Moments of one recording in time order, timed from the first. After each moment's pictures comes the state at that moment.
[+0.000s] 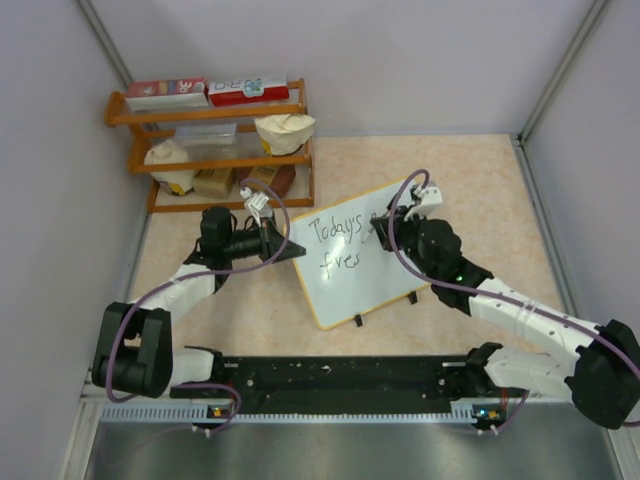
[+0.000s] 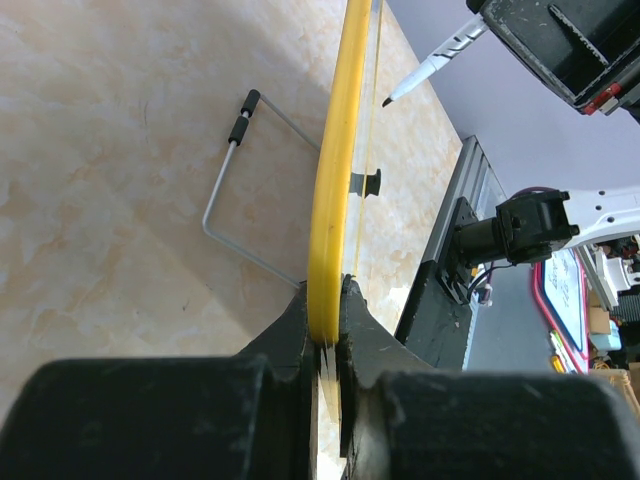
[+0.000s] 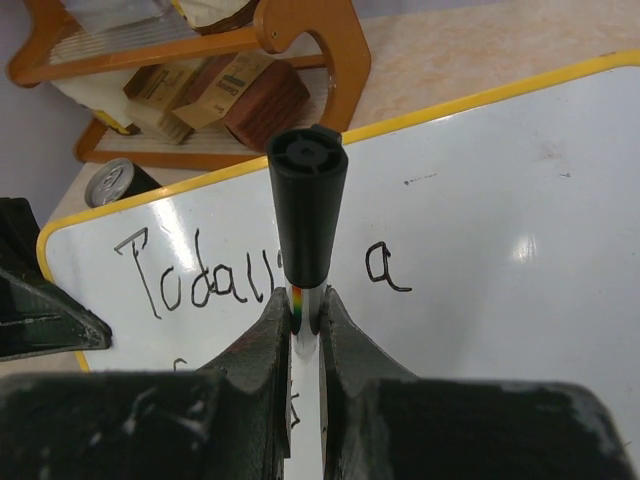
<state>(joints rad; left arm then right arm) -0.19 1.29 0.58 0.32 0.99 -0.49 0.72 1.07 0.64 0.27 0.25 0.43</state>
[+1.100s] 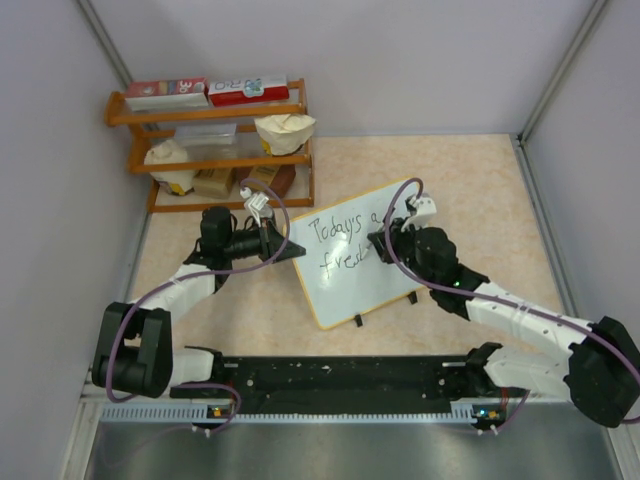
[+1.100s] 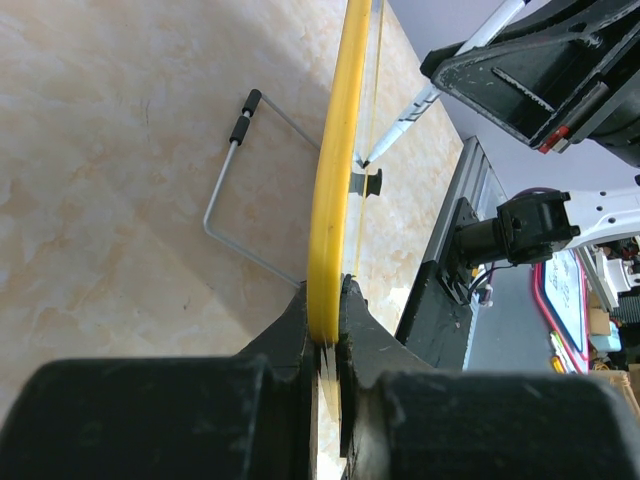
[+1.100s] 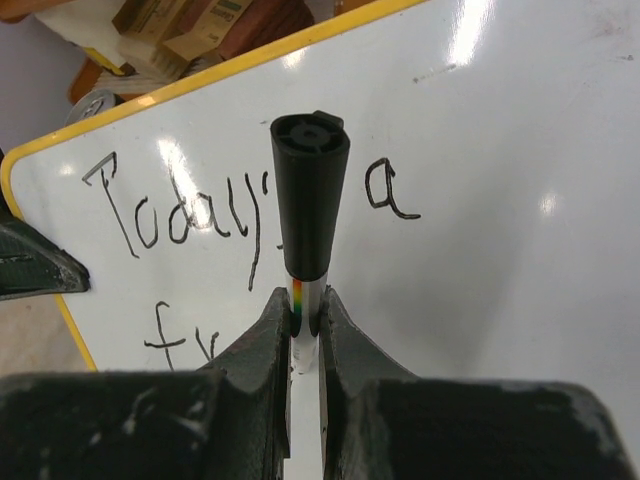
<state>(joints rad) -0.19 1.29 0.58 0.32 0.98 -0.49 0.72 1.09 0.58 0.28 0.19 0.48</state>
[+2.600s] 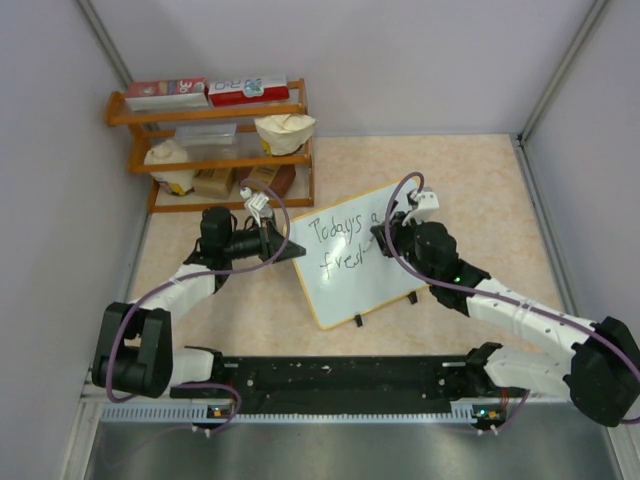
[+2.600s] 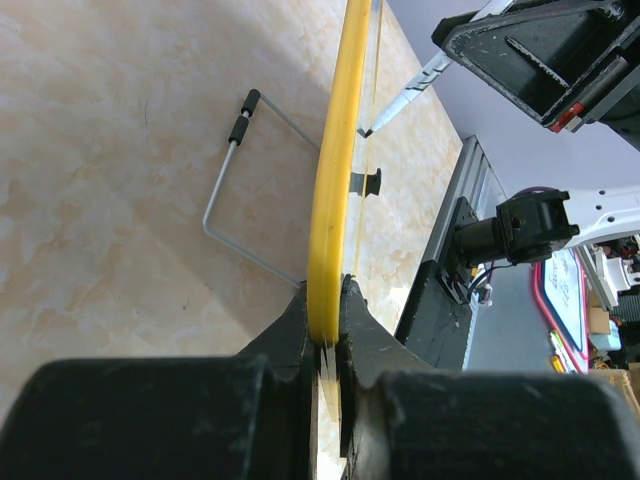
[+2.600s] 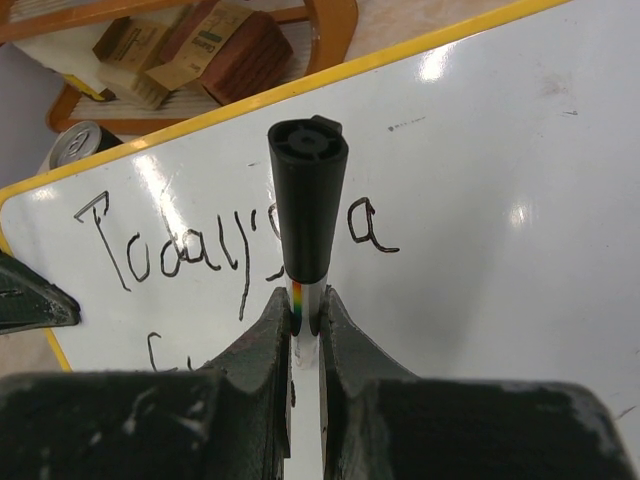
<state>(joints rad) -0.19 1.29 0.58 0.32 0.99 -0.49 0.72 1.09 0.62 0.24 0.24 0.45</state>
